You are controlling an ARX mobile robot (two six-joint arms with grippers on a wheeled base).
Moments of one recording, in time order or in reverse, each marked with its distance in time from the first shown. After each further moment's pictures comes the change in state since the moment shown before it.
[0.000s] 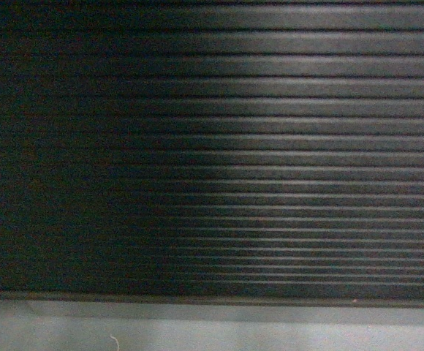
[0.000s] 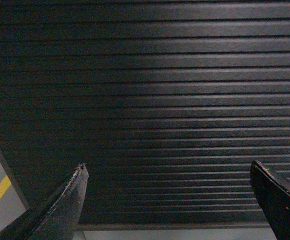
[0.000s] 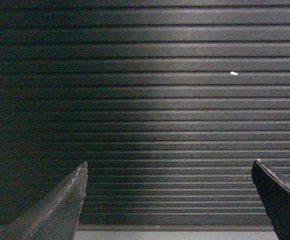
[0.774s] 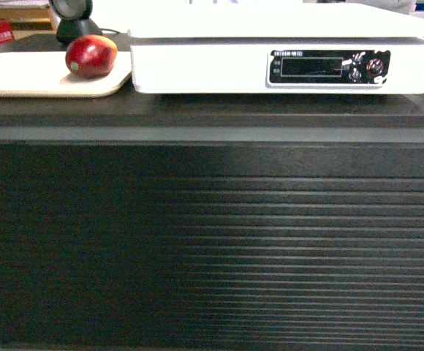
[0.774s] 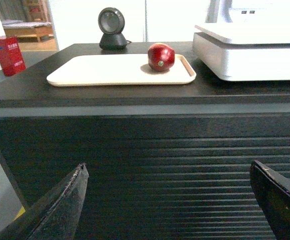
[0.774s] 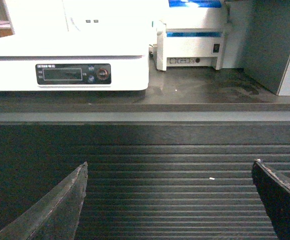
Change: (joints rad) left arm 0.000 0.000 0.000 0.001 -0.002 0.000; right arm 0.000 0.000 0.000 0.000 -0.002 -0.001
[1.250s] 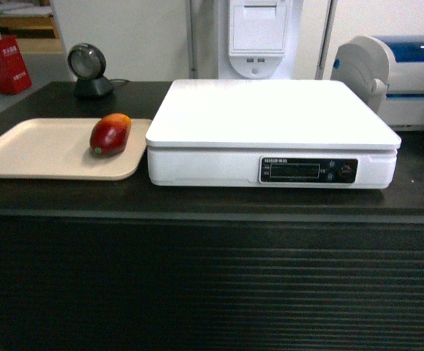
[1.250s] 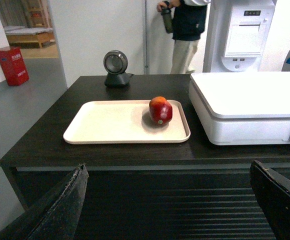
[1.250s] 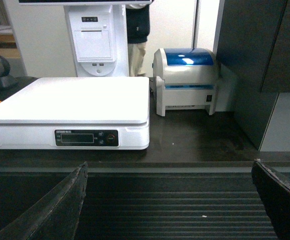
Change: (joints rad) left arm 0.000 0.000 0.000 0.004 0.000 0.000; right arm 0.000 0.000 0.000 0.005 0.000 0.000
